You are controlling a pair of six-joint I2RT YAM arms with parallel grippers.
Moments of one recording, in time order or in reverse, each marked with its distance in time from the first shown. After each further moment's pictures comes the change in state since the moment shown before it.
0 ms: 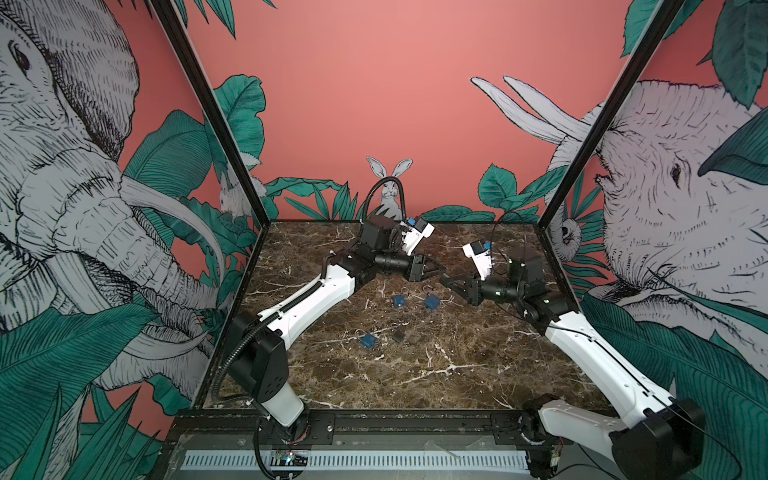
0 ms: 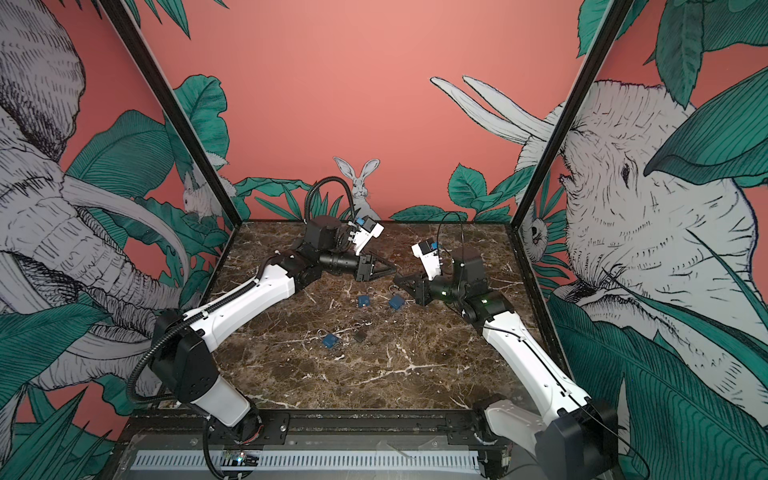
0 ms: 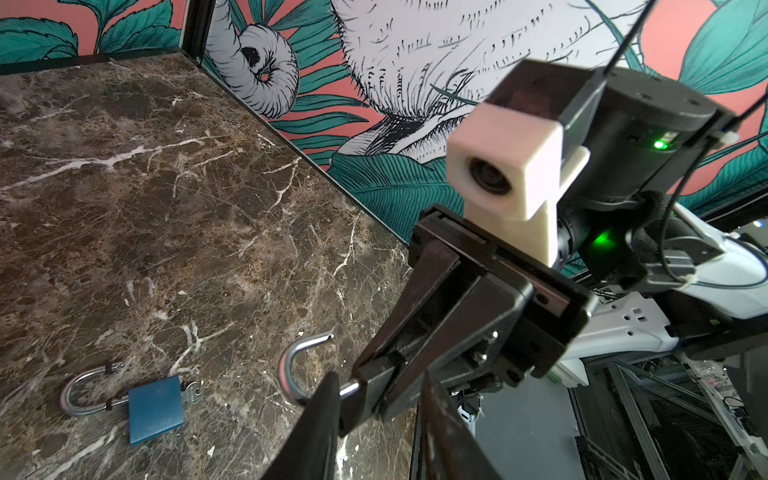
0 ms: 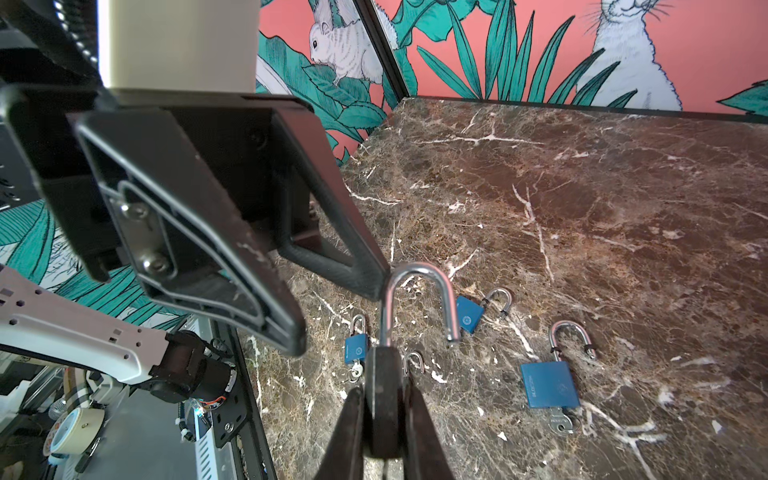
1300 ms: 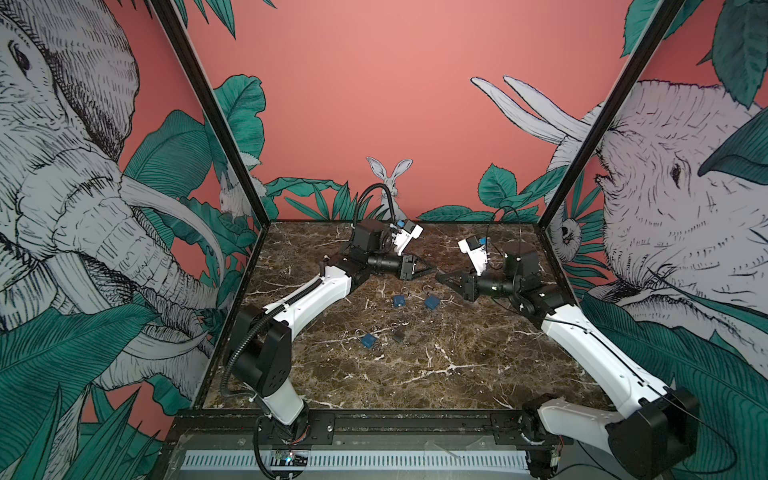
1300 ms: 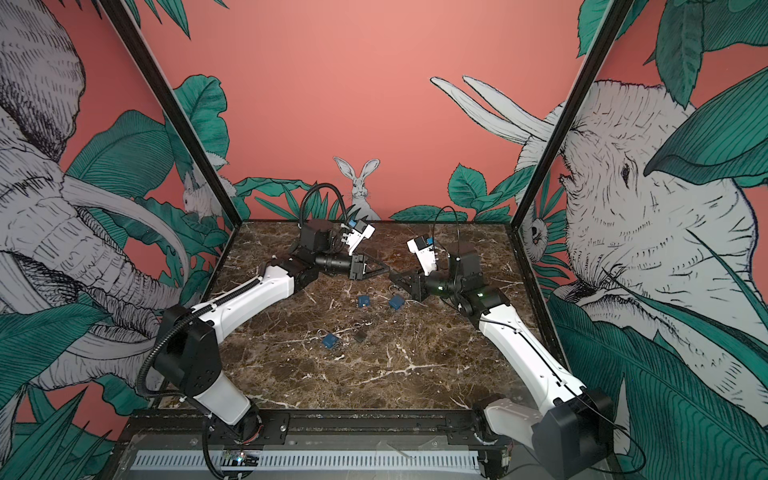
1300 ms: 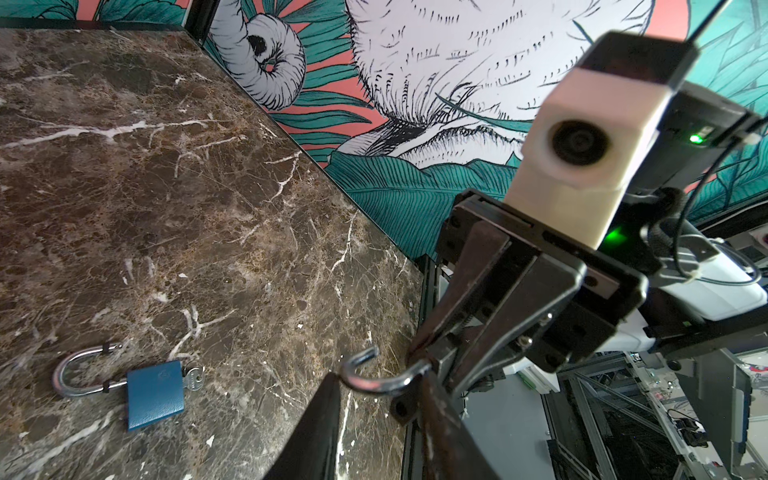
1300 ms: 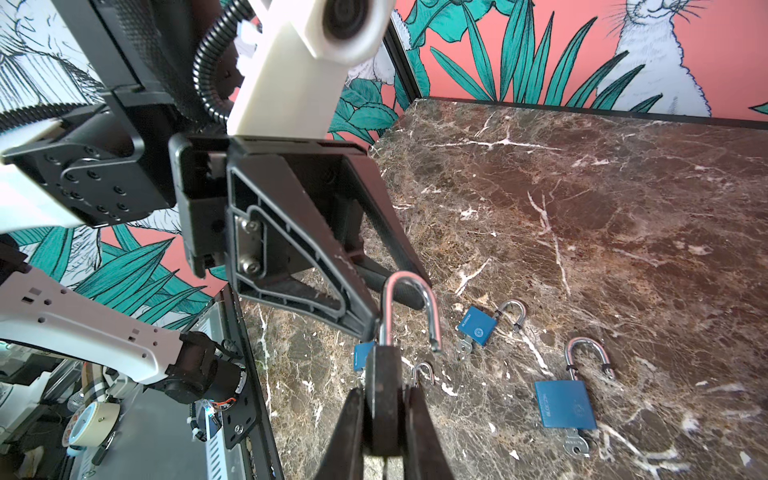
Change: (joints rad) left arm 0.076 0.019 -0.104 0.150 0.108 -0.091; right arm 0.012 0.055 0.055 0.010 -0.029 0.012
